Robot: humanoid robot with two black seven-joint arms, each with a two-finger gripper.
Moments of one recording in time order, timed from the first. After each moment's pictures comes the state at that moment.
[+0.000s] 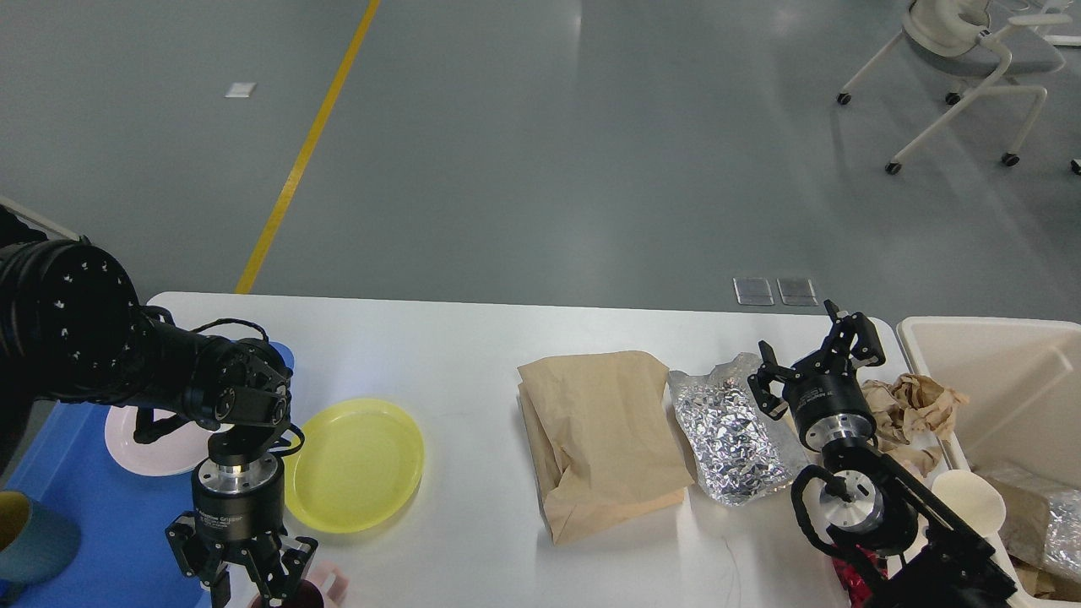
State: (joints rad) left arm -1.50 0.12 1.31 -1.08 0.26 -0.96 -0.02; right arm 0.25 -0.16 1.11 0.99 -0.28 -0.04 0.36
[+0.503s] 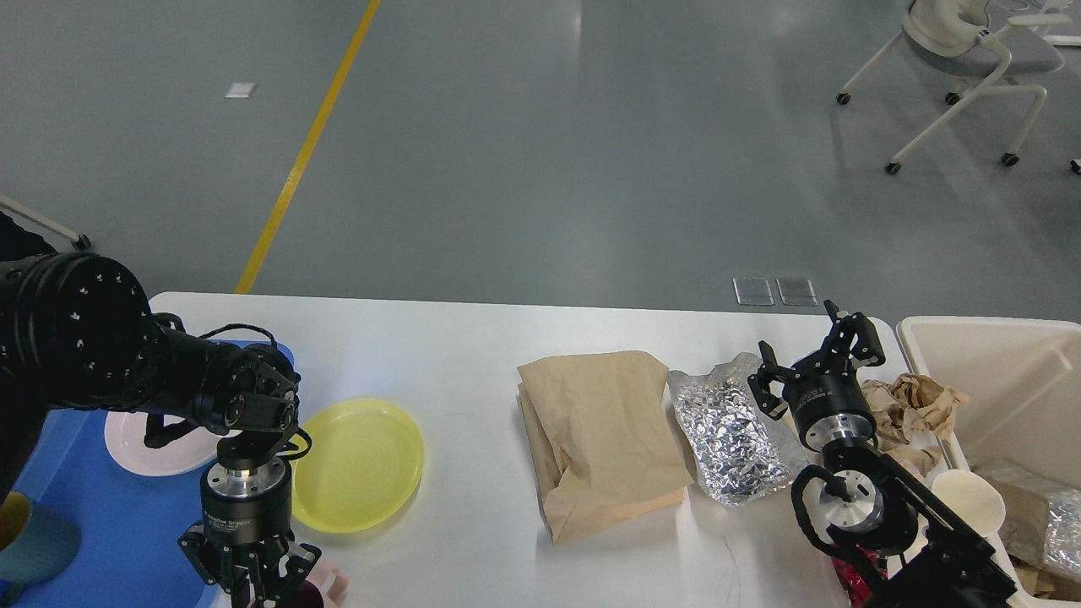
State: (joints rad) left arm -1.47 0.10 1.31 -1.05 0.25 -0.96 -0.02; right arm 0.25 -0.16 1.11 0.99 -0.28 -0.04 0.36
